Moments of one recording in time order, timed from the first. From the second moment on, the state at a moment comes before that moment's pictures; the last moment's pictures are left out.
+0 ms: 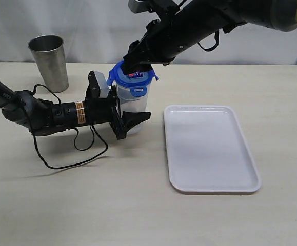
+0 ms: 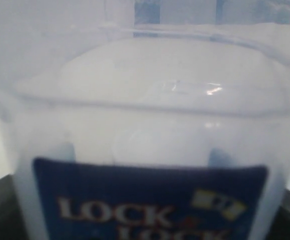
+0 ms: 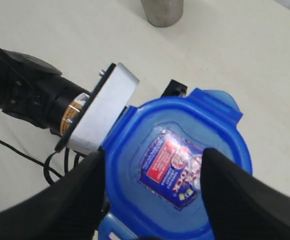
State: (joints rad) left arm -0.26 2.49 -1.34 1.08 -1.17 -0.40; right arm 0.41 1.98 -1.70 0.62 0.81 -0.70
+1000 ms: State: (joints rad) left arm -0.19 2.35 -1.16 1.27 -1.20 -0.44; right arm 0.43 1.83 -1.68 0.31 0.91 -0.23
